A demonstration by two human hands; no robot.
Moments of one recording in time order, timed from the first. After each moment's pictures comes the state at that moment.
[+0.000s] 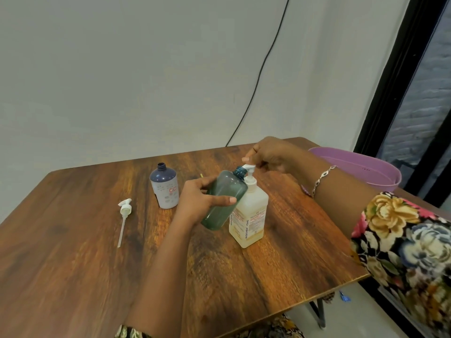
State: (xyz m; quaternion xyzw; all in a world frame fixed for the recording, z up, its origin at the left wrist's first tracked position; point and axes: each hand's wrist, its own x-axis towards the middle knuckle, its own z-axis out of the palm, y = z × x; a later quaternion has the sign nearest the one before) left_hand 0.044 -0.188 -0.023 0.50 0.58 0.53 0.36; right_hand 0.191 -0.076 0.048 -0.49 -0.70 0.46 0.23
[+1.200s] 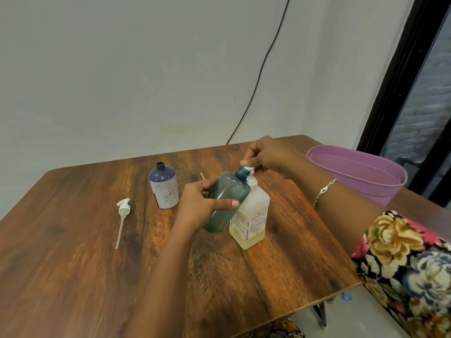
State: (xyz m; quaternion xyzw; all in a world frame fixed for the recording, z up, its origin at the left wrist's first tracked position) left_hand 0.046 -0.186 -0.030 0.51 0.59 0.52 0.35; right_hand 0.189 -0.073 0.038 -0.46 -0.77 0.38 0.24
